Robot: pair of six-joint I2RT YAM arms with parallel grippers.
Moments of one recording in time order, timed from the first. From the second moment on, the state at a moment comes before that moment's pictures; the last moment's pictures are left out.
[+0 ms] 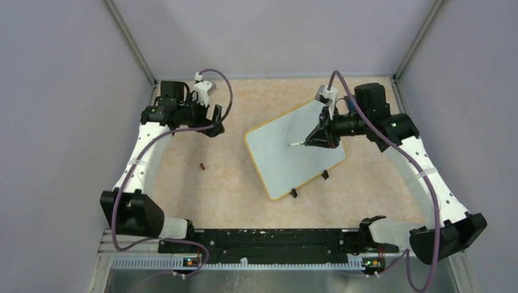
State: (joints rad) left arm -0.09 1.43 1.38 -0.82 0.43 0.29; right arm 0.36 1.19 1.36 -0.87 -0.84 -0.27
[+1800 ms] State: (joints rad) left arm -0.28 1.72 1.61 -0.81 1.01 0.20; right arm 0.59 1.27 1.31 -0.57 -0.60 -0.27
